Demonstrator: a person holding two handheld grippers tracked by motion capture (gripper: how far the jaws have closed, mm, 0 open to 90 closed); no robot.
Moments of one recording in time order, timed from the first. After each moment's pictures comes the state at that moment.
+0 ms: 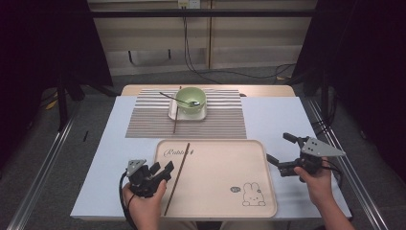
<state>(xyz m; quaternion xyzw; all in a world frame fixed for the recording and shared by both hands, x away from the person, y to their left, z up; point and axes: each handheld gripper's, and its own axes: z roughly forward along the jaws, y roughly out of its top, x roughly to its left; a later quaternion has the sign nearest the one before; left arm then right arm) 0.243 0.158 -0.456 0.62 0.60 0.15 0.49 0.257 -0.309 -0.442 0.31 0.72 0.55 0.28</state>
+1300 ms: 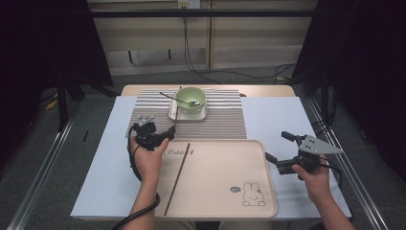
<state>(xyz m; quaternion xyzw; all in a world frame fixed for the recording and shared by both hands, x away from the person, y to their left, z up) 0.375 0.150 -0.446 0.67 0.56 0.21 0.45 0.265 -0.307 -0.444 0.31 0.73 0.55 0.27</state>
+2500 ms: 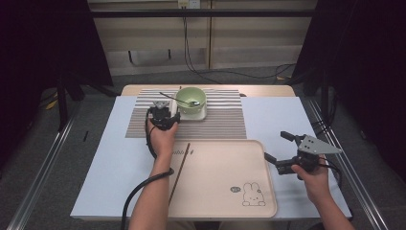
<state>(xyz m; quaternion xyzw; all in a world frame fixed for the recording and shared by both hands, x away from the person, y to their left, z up) 0.450 0.115 -0.467 0.69 0.54 0.23 0.42 0.265 -0.305 -0.442 0.30 0.73 0.55 0.27</state>
